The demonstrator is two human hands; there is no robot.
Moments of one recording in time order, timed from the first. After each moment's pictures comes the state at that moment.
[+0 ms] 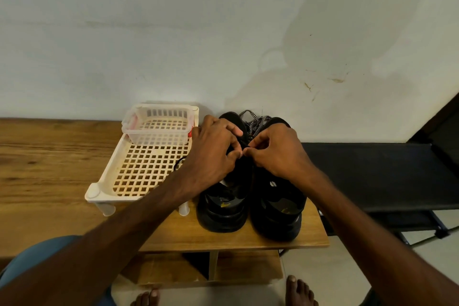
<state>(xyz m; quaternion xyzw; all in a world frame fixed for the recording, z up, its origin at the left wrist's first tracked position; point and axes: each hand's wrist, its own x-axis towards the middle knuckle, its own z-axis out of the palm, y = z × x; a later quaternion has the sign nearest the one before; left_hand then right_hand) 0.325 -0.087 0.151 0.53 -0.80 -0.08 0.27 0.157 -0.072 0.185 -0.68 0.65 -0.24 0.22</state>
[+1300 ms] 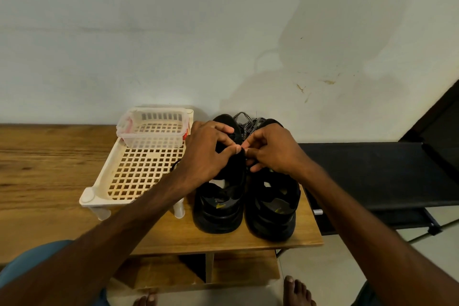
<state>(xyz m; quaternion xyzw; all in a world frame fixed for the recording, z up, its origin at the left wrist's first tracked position) 0.326 -0.093 0.147 0.52 -0.75 -0.16 0.37 0.145 -0.079 0.187 -0.66 0.62 -0.24 0.35</state>
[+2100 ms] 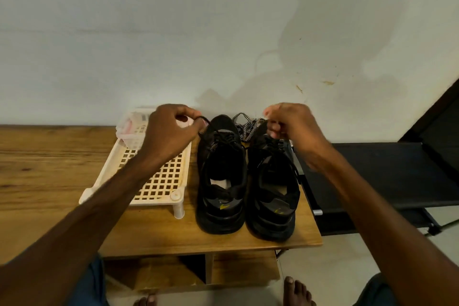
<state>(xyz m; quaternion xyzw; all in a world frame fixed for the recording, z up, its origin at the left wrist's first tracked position) 0.374 -0.098 0.188 0.57 -0.66 -0.19 0.45 0.120 -0.080 0.215 -0.57 0.53 -0.46 0.43</state>
